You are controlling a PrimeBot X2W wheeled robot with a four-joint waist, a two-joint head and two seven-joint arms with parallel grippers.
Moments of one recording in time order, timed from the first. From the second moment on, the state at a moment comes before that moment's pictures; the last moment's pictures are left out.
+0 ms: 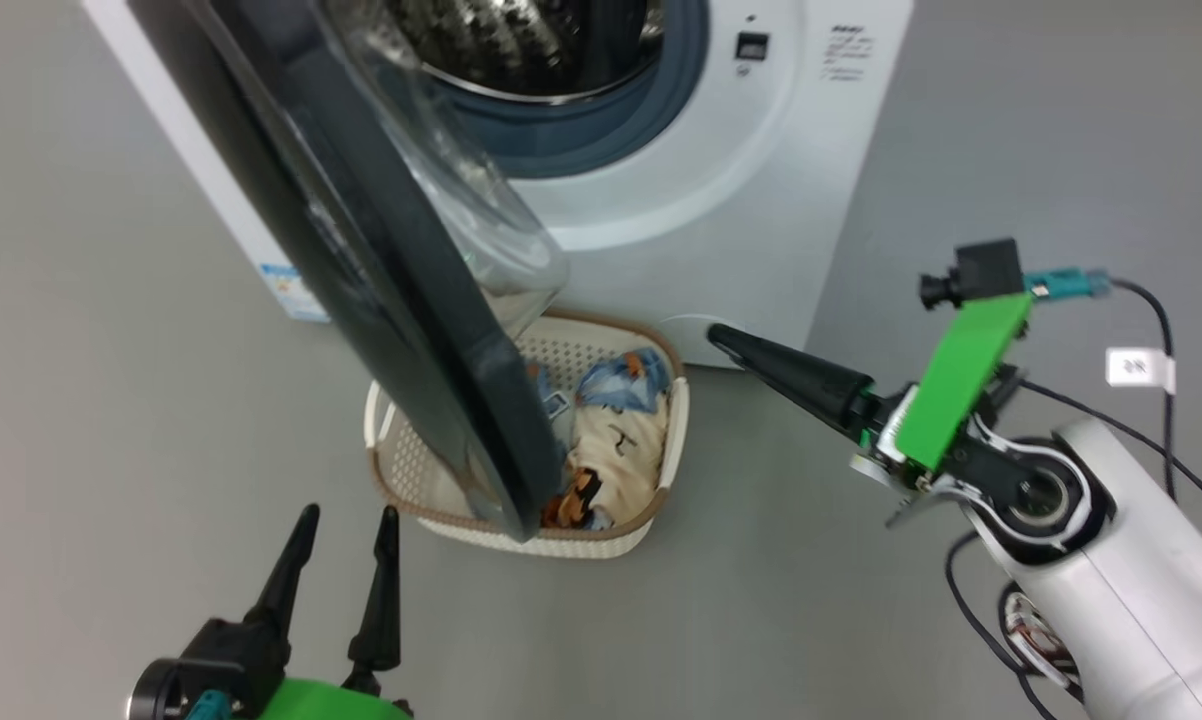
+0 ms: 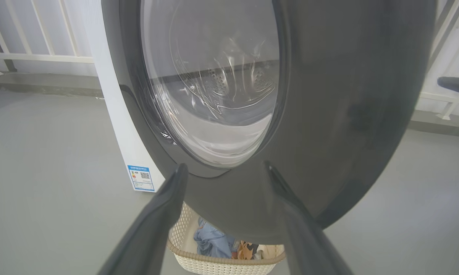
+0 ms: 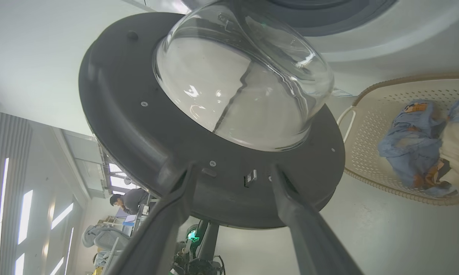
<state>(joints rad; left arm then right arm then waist) -0.10 0.04 -0.12 0.26 -0.21 -0.12 -0.25 -0.57 -0.24 0.42 0.26 1.54 0.13 0.54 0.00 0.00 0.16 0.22</state>
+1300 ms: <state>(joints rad) 0.00 0.04 -0.01 0.26 -0.17 -0.13 -0.25 -0.24 -0.48 0.71 0.33 1.26 0.13 -0.24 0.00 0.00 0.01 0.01</state>
